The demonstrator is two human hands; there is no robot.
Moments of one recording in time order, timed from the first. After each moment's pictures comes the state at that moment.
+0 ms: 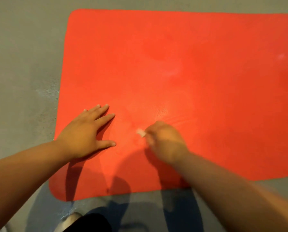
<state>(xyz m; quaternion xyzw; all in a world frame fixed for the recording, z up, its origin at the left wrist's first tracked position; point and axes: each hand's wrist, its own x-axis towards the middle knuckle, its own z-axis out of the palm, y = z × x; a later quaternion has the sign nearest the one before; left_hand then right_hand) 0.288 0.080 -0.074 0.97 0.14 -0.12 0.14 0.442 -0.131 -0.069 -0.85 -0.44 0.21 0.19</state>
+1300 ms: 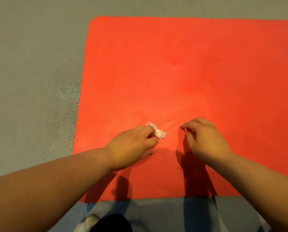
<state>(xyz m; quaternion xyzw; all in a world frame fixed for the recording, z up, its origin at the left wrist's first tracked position) 0.322 0.030 -0.076 0.98 -0.07 -0.02 0.18 0.479 -0.149 -0.042 -0.90 -0.37 0.20 0.13</state>
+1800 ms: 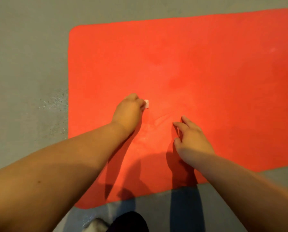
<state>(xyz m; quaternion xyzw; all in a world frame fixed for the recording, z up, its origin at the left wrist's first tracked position) 0.403 0.049 -0.079 0.96 0.18 0.05 0.23 0.447 -0.155 -0.040 -0.92 -0.26 0.25 0.13</state>
